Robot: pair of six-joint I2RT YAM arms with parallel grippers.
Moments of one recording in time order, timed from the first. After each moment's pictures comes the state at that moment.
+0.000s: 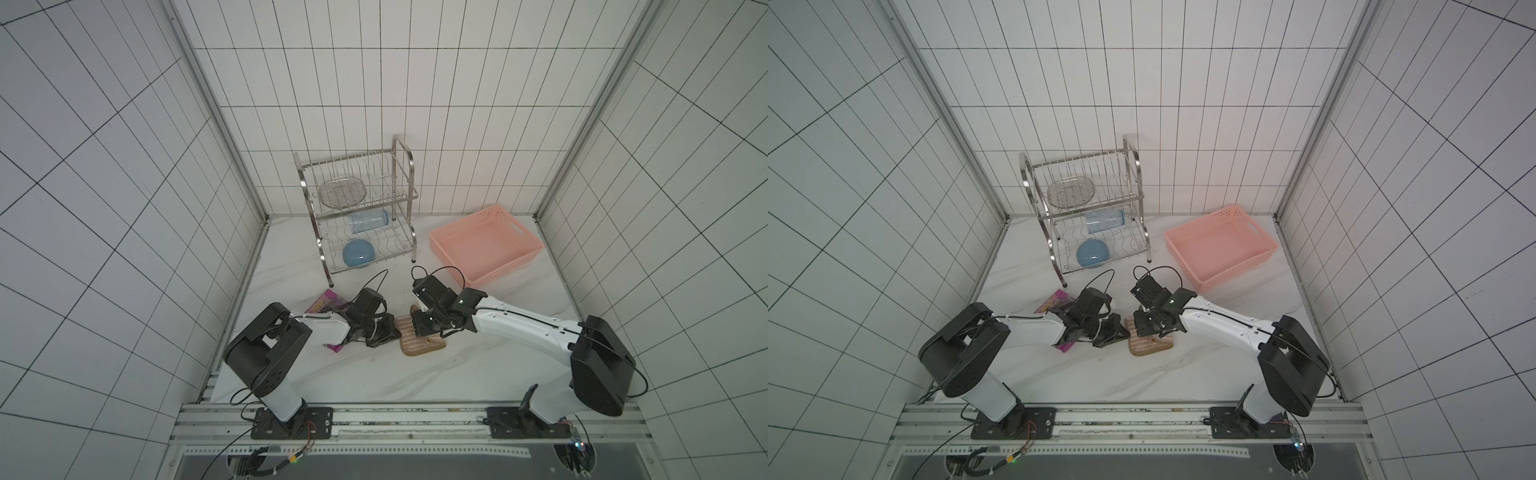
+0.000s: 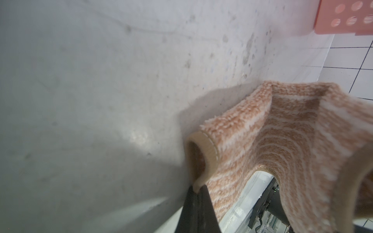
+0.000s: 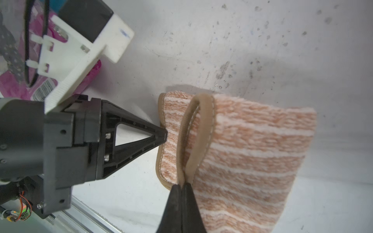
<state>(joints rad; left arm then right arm) -0.66 1.65 0.64 0.07 0.49 -0.97 0.98 1.54 1.04 -0.62 -0.07 0.55</state>
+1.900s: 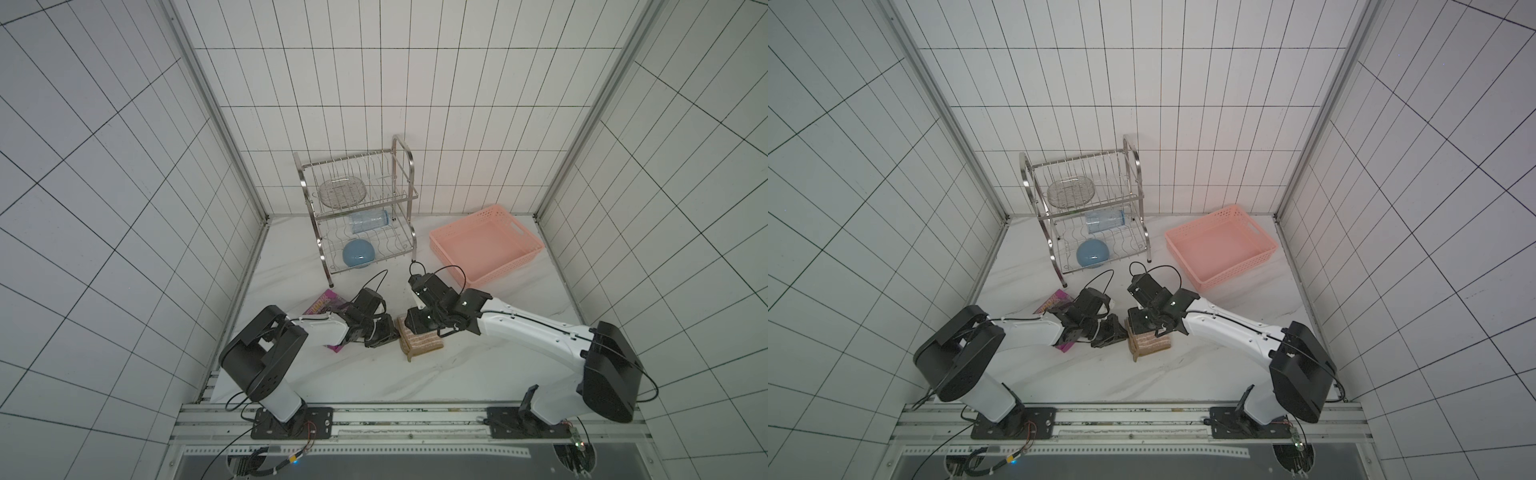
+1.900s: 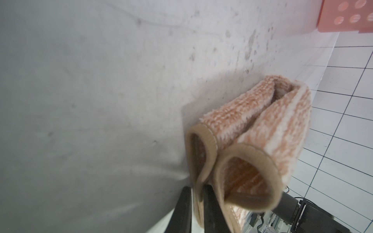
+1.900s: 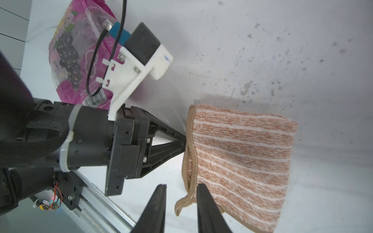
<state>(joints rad) -0.66 1.60 0.64 0.00 0.47 -0.96 1.00 1.45 1.05 -0.59 -0.07 0.57</state>
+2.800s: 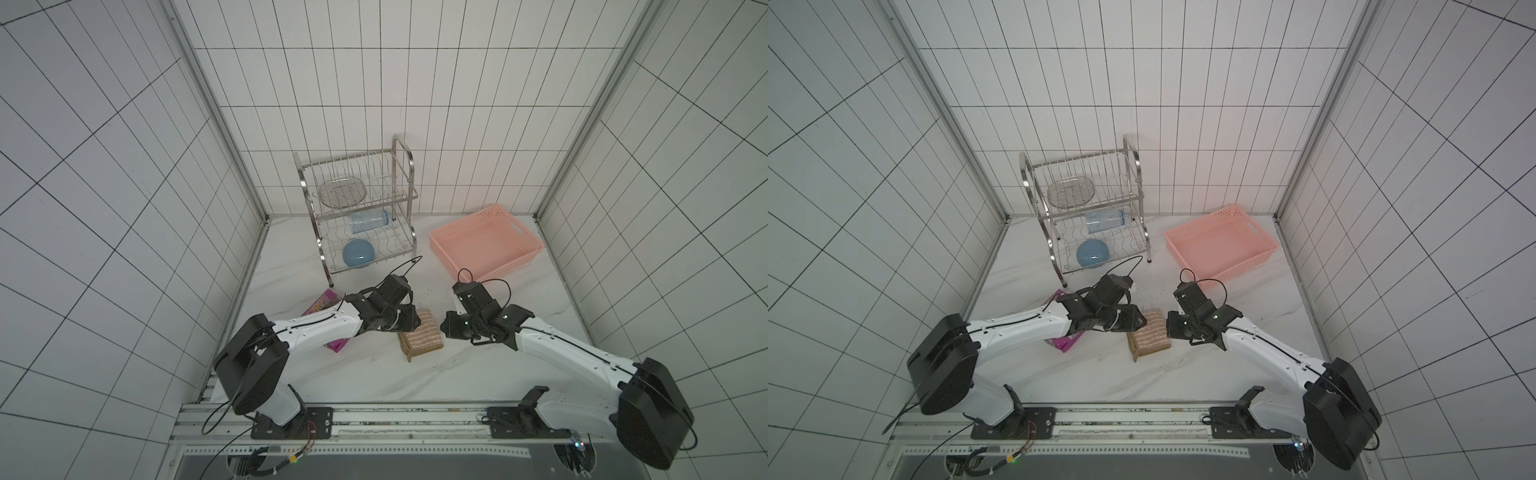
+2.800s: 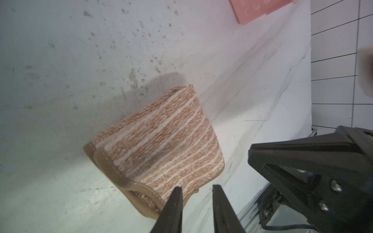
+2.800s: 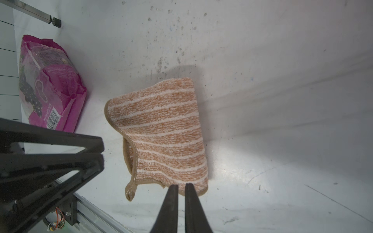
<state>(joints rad) -0.83 1.57 0.97 -0.33 0.25 -0.77 0.76 1.21 0.71 -0.49 -0.18 0.67</state>
